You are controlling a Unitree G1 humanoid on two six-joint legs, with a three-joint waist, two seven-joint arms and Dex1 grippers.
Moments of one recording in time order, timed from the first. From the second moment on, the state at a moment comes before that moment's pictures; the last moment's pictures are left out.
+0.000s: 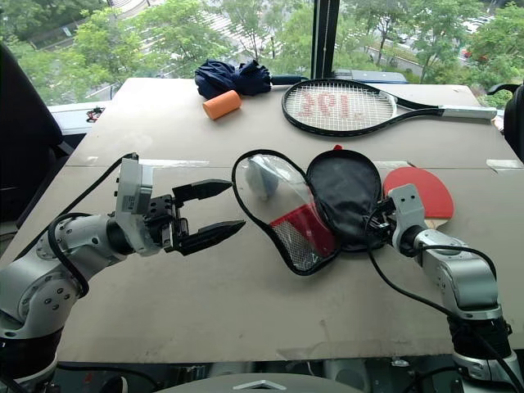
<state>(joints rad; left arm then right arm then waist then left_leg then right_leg) -0.12 0.77 0.20 -0.58 -0.88 0.60 -0.84 -0.17 -0.50 -0.10 -0.30 0.35 0.87 0.38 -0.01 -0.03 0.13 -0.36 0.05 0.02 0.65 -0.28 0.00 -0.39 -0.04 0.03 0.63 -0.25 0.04</state>
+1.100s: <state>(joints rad) -0.35 0.90 0.14 -0.52 -0.92 0.69 -1.05 0.02 -0.49 -0.50 -0.48 0.47 1.26 0.24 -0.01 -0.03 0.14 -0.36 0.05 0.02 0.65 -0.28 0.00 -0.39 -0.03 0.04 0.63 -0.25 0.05</state>
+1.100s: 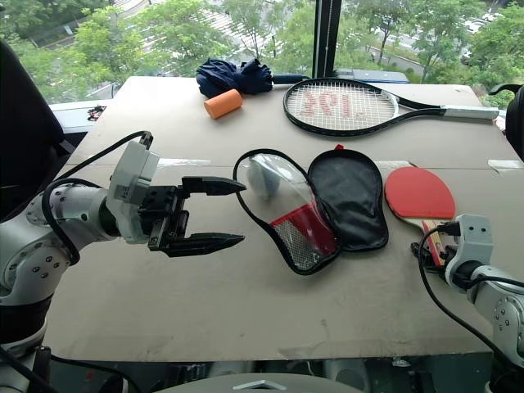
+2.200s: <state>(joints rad) -0.44 0.95 0.13 -0.38 -0.77 0.67 -1.11 -0.30 -0.20 -0.13 -0.67 0.35 1.55 -0.05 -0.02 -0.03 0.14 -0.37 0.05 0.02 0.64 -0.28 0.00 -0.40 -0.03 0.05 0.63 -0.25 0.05</state>
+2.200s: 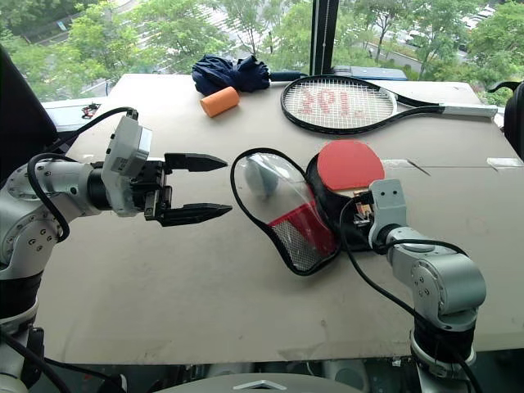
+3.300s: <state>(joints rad) -0.43 0.95 0.13 -0.37 -0.75 0.64 -1.13 -0.28 -0.22 -0.04 -0.62 0.26 1.48 0.03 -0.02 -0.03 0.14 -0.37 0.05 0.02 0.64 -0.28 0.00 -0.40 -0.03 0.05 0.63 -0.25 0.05</state>
